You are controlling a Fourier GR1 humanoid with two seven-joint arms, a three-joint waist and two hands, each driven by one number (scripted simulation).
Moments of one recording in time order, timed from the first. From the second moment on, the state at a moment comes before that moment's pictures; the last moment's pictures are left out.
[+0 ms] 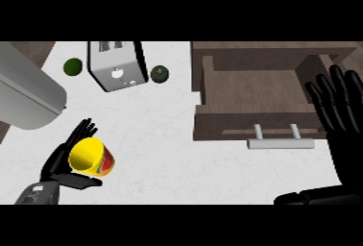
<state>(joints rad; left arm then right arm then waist) -0.29 0.31 0.16 -0.53 -0.05 -0.50 -0.82 -0.09 -0.08 -0.04 -2.13 -0.17 0.12 0.20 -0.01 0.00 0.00</state>
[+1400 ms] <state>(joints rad) -0.32 0.24 0.10 -0.52 0.06 -0.55 -0.88 -0.12 -0.09 -0.04 -2.08 -0.15 0.12 0.19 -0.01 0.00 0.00</state>
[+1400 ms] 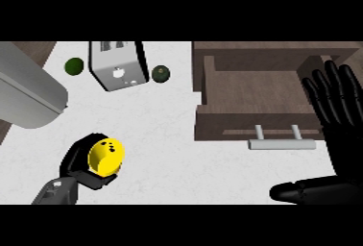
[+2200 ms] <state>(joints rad) -0.31 0.12 0.22 -0.78 0.22 -0.28 -0.89 -0.08 -0.09 -0.06 -2.12 -0.16 0.12 0.21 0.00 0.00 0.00</state>
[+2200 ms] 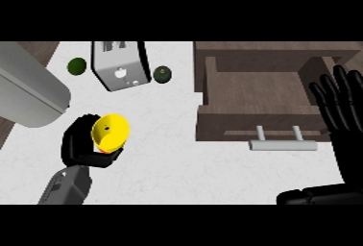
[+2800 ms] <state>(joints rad) -0.30 0.02 0.07 -1.29 0.26 -0.17 -0.52 -0.09 -0.09 -0.07 -2.08 -0.16 0.13 0.17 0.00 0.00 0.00</state>
